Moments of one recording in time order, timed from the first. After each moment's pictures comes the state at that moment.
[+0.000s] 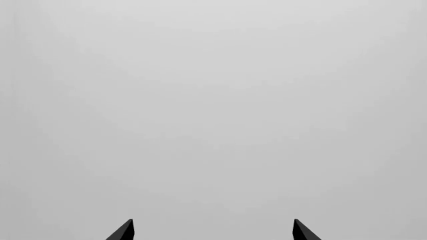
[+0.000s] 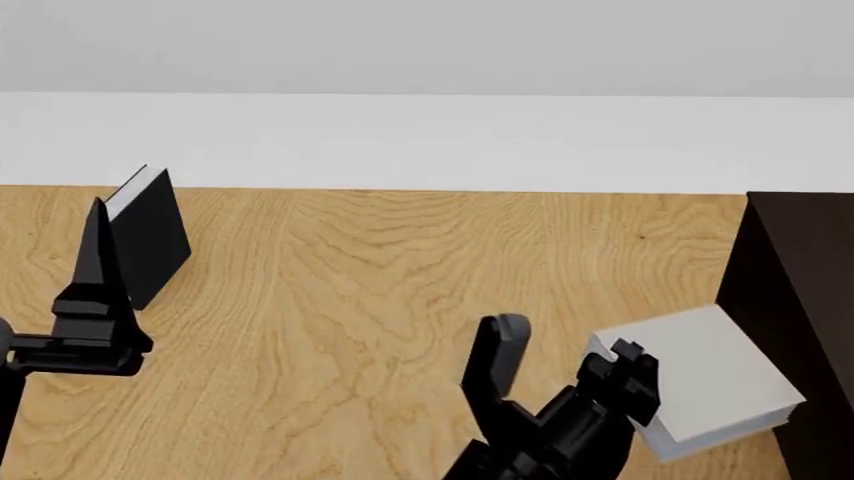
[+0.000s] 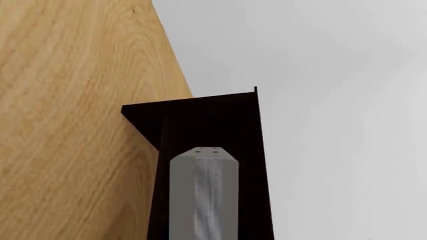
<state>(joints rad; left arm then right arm) -0.32 -0.36 0.16 0.47 -0.33 -0.29 -0.28 1.07 0.00 -1.46 1.05 0.62 0.96 0.89</state>
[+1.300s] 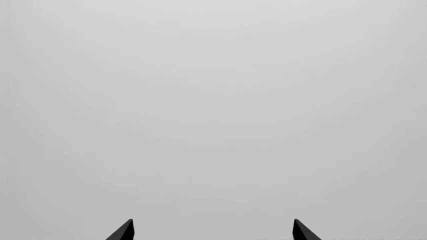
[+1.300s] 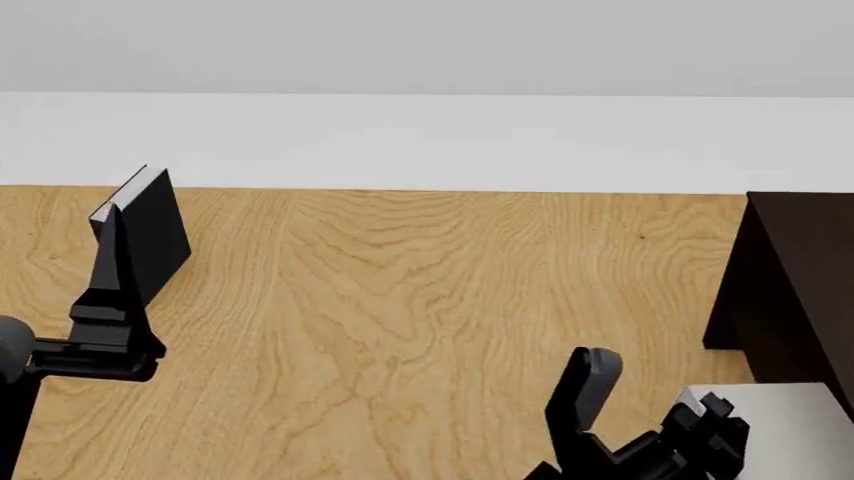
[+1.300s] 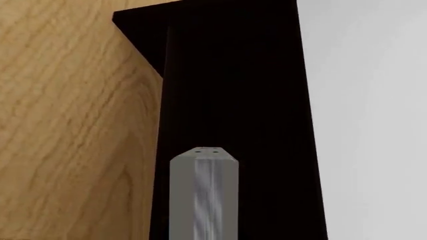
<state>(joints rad) -0.32 -0.37 0.20 0.45 -0.32 -0.28 -0.29 1.01 0.00 -1.24 1.29 0.49 0.90 0.85</state>
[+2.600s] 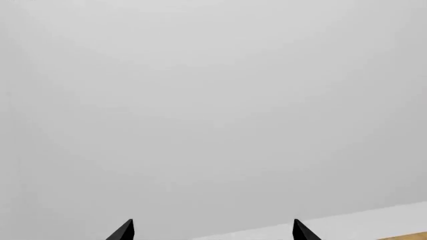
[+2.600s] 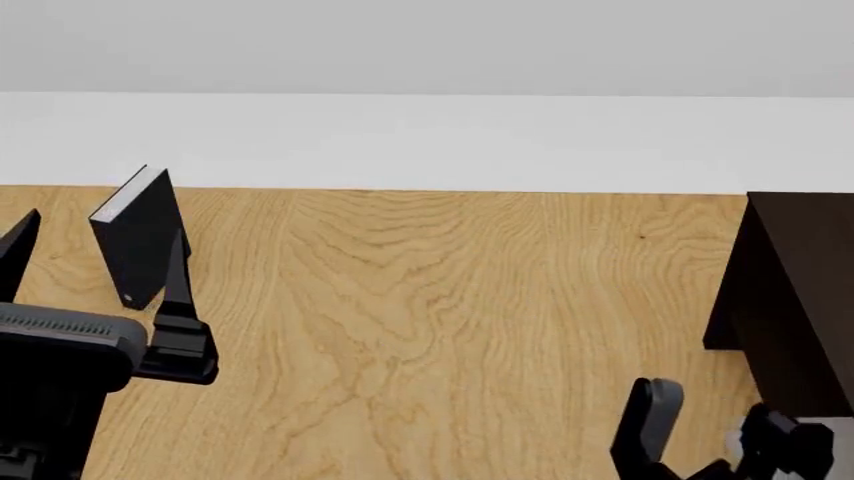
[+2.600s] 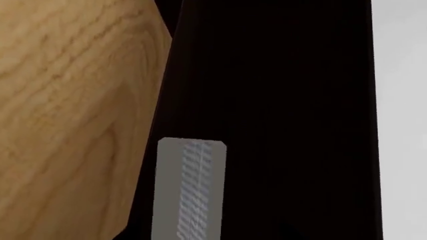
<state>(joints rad) -0.40 -0.33 0.32 0.21 -0.18 -0.20 -0.30 0.94 0.09 -1.02 1.29 0.03 0.93 0.59</state>
